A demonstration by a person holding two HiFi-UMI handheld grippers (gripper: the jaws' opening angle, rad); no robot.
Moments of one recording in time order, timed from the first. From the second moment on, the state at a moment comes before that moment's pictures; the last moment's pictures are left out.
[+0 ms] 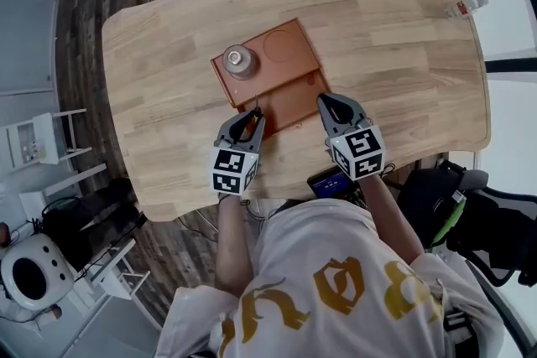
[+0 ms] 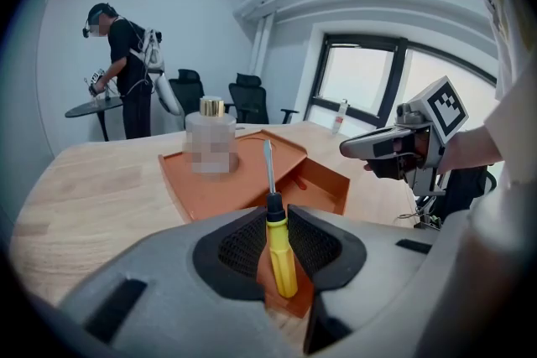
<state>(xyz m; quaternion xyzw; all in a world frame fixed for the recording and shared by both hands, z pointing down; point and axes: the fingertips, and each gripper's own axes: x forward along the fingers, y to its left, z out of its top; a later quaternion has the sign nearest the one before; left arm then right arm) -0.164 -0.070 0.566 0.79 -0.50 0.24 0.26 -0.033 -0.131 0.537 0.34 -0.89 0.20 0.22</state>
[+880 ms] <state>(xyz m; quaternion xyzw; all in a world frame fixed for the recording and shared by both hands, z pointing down) -0.144 -0.073 0.592 0.79 -0.41 0.36 0.26 -0.028 -0.139 0.547 0.36 -0.88 0.21 0.22</state>
